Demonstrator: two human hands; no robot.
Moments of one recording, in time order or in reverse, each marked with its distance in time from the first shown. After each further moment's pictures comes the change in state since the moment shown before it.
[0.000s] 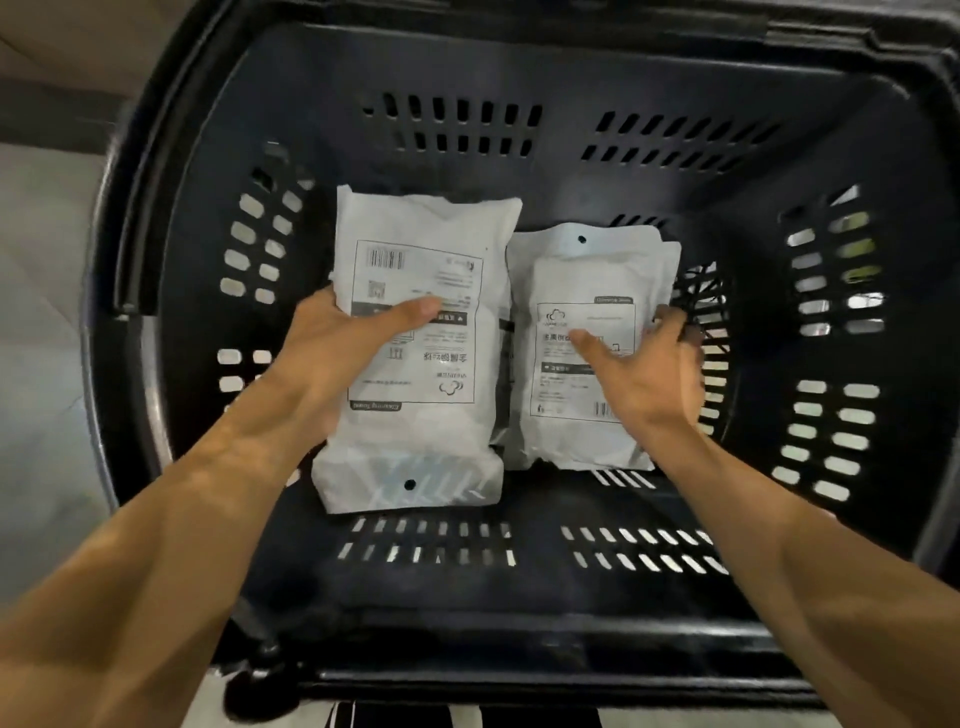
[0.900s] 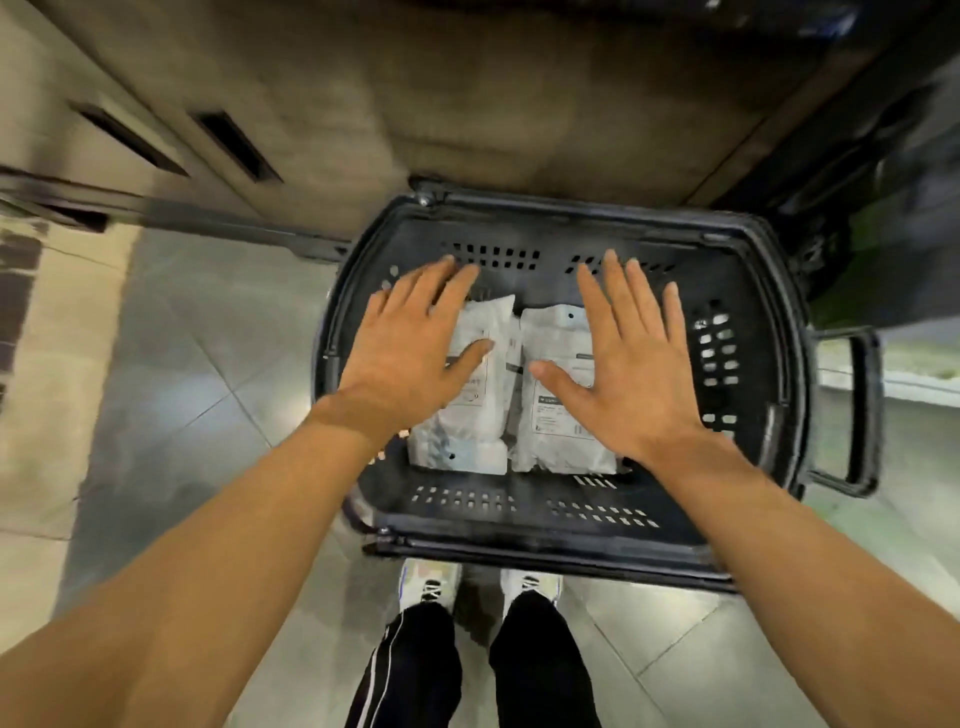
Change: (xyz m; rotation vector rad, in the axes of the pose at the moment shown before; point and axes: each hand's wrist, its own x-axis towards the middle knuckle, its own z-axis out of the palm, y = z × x) left_hand -0.095 0.071 -0.008 1.286 0.204 0.823; right_hand -0.093 -0.094 -0.146 -0.459 0.030 -0.812
